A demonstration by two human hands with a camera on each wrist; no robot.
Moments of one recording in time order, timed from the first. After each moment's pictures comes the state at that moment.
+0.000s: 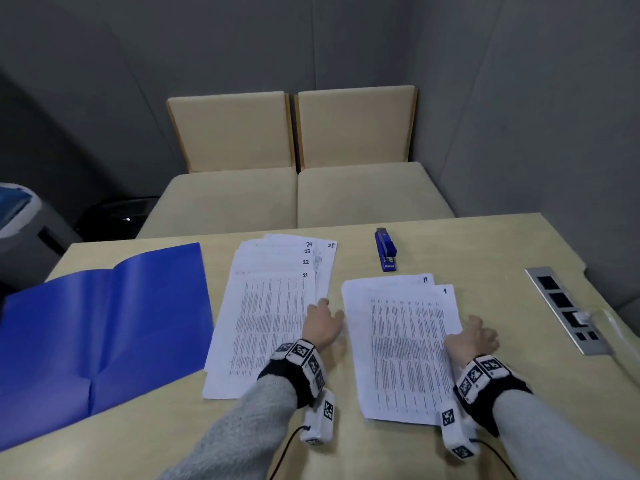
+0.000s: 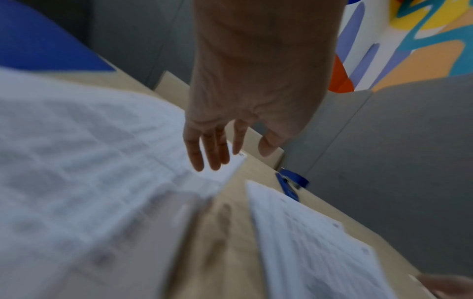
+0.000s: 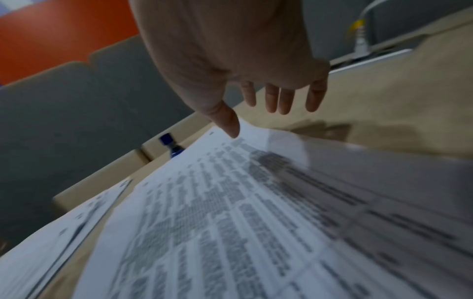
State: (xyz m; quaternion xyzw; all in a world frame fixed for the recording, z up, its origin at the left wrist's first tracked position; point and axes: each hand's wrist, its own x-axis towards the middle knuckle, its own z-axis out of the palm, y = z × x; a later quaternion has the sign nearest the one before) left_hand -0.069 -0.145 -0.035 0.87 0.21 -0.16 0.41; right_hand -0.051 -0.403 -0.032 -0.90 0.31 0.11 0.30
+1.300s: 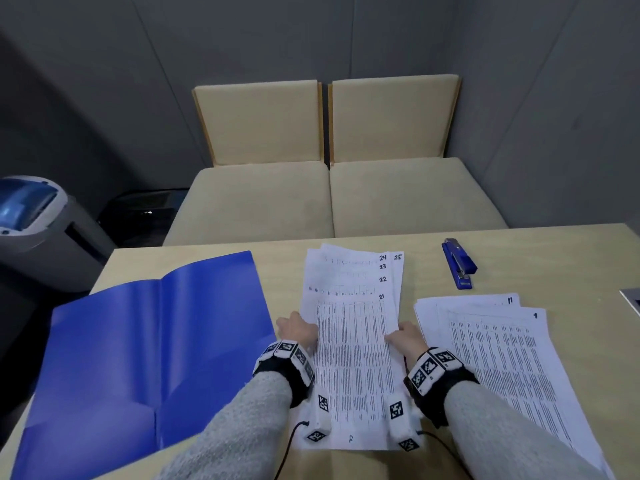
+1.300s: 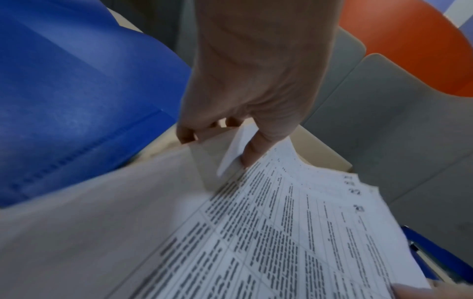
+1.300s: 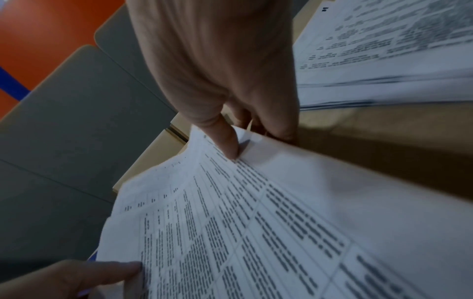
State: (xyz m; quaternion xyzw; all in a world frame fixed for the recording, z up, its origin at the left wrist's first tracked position) left_hand -0.051 0.048 -0.042 0.83 0.37 -0.22 0.35; right_hand -0.020 -0.155 -0.058 -0.80 0.24 0.30 0.47
